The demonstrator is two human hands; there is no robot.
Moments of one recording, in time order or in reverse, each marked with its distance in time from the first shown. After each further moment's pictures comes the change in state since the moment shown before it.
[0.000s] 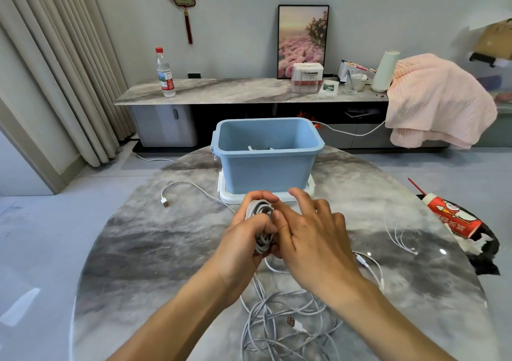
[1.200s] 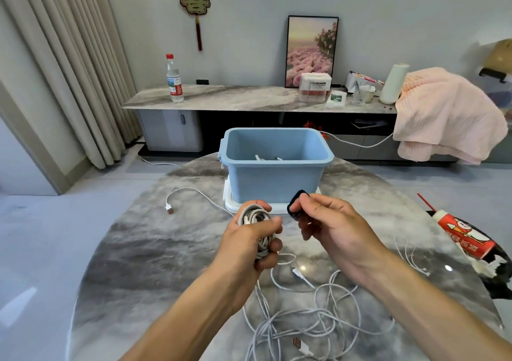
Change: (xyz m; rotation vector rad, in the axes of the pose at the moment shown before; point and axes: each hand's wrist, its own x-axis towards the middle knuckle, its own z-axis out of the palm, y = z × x) left_hand 0.014 0.007 -0.008 -0.162 0.179 -0.082; right_hand 0.039 0.022 -0.020 1.521 -0.161 0.206
